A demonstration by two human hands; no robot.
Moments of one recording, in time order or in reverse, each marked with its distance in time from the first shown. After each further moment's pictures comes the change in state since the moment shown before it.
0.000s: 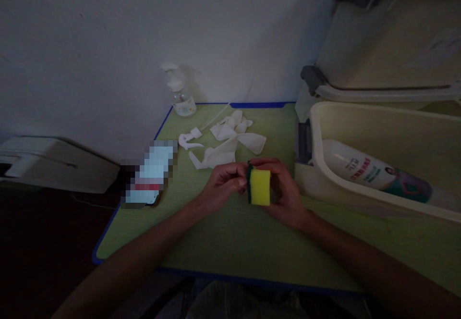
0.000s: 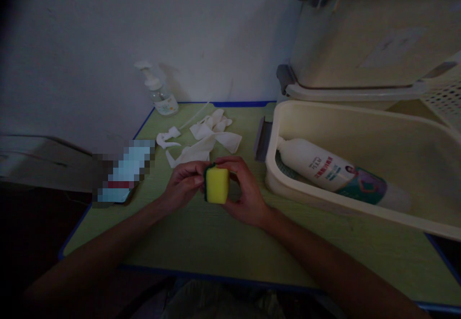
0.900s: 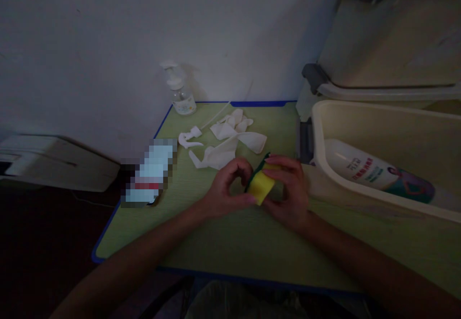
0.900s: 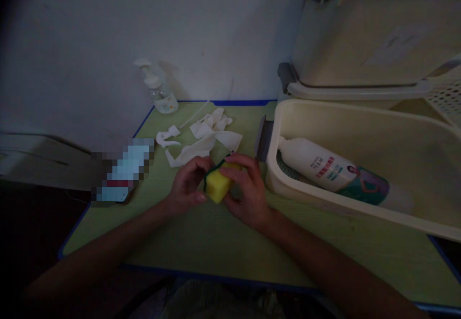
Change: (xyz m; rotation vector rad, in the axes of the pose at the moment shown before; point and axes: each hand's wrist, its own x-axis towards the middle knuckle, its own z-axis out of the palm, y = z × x) left_hand -0.001 0.000 0.006 0.202 -0.058 0.329; right_hand 0.000 -0.002 -0.001 -0.455 0.181 -0.225
